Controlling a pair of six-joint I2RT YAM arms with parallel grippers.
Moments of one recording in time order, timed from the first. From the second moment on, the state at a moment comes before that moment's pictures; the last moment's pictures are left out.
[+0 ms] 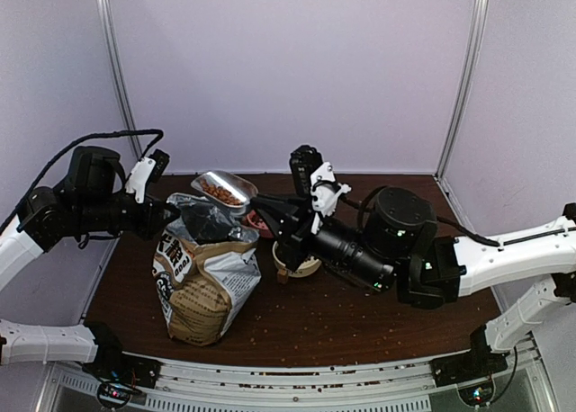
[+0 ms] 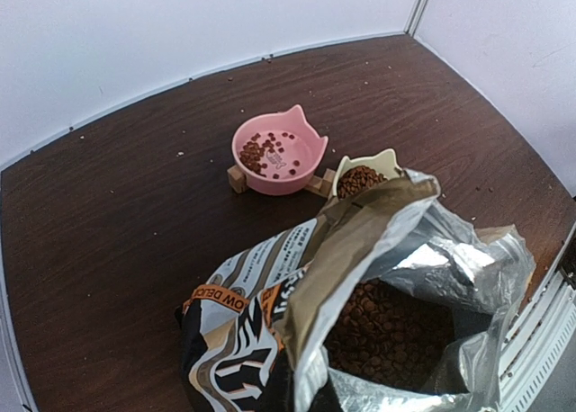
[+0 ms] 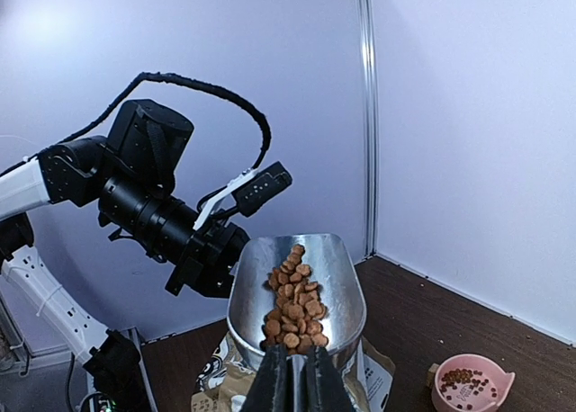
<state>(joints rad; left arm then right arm) -0.65 0.90 1.08 -0.76 0.01 -0.16 1.39 1.43 1.11 0.49 0.39 0.01</state>
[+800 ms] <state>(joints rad) -0.51 0.85 1.07 -0.82 0.03 -0.16 1.01 1.61 1.20 0.09 0.33 0.16</state>
